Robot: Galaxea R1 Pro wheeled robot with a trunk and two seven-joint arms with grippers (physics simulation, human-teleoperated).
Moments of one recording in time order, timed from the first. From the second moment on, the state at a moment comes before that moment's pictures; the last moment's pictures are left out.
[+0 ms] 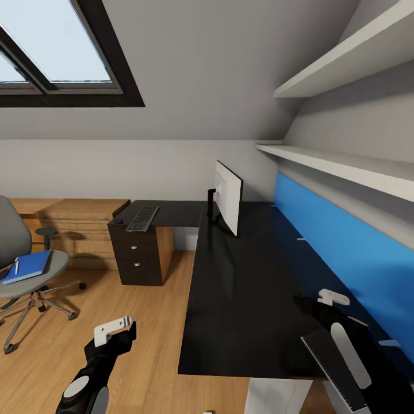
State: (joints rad) left arm 0.00 -0.10 0.05 -1.61 0.13 0.39 0.25; right arm -0.37 -0.22 -0.05 -1.24 -0.50 0.53 -0.14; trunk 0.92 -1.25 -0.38
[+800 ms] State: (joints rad) left arm 0.00 -0.10 0.05 -1.61 0.13 0.39 0.25; right arm -0.28 -0.22 -0.24 -1.33 -0.89 0.60 -0.14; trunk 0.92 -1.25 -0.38
